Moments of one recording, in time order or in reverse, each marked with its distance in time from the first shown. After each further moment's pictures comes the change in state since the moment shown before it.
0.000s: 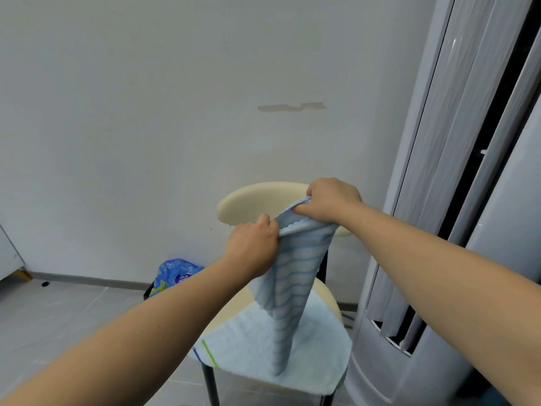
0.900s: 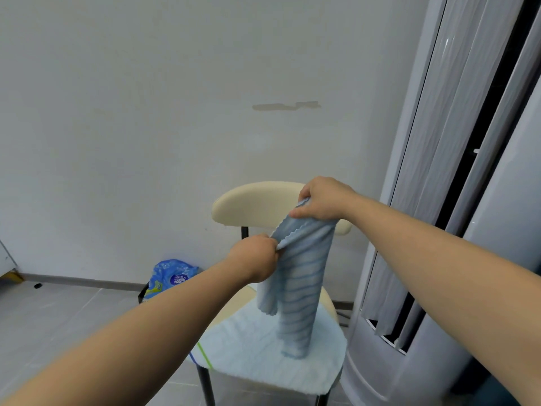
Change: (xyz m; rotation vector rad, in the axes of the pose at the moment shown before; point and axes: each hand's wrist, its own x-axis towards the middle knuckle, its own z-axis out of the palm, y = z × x) left_hand 0.008 0.008 0.023 -0.188 -0.337 -0.002; right_hand 0.010 0.017 -0.002 0.153 -0.163 -0.130
